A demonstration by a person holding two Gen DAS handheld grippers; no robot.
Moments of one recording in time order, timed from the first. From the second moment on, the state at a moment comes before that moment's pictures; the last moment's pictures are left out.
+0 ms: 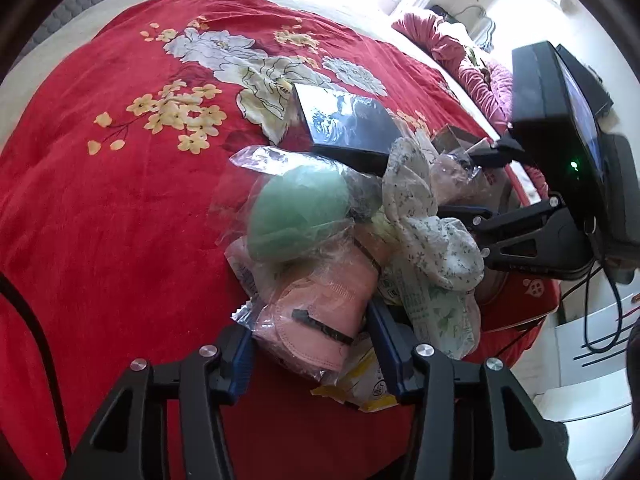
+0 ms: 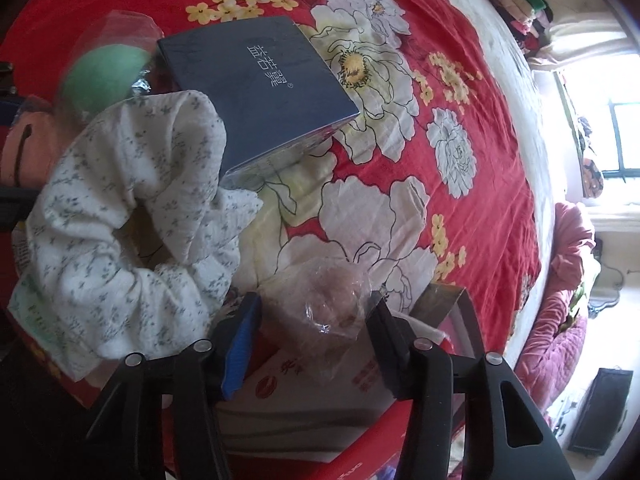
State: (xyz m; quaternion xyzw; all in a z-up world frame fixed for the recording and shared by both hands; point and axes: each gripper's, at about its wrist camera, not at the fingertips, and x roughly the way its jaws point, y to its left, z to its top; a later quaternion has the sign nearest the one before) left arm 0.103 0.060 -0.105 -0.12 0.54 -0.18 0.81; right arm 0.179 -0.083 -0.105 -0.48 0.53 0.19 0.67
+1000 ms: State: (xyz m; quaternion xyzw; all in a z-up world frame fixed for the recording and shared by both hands) left arm 0.065 0.054 -0.055 -0.08 0.52 -0.16 0.84; right arm 0.106 -0.171 -0.016 -0.08 0.49 0.11 0.86
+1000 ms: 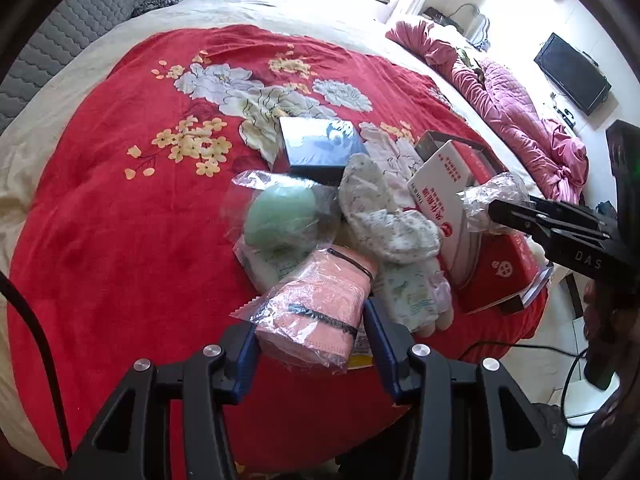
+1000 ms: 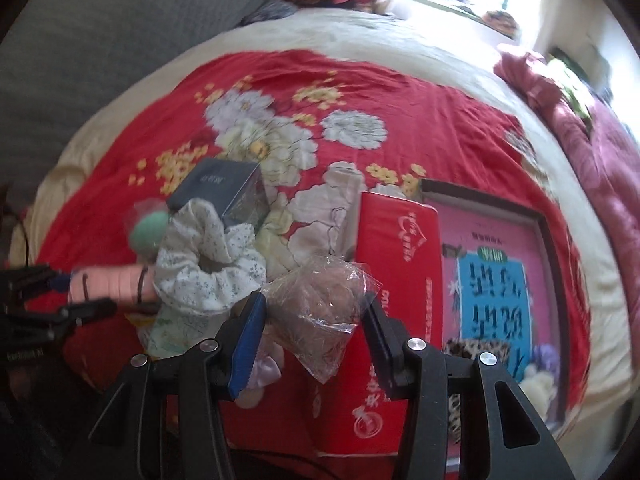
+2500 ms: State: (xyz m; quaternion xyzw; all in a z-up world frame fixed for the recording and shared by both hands) left arm 0.030 -0.035 0.052 -0.06 0.45 -0.20 0.87; right arm 0.020 -0.267 0.100 0.10 0.34 0.06 0.93
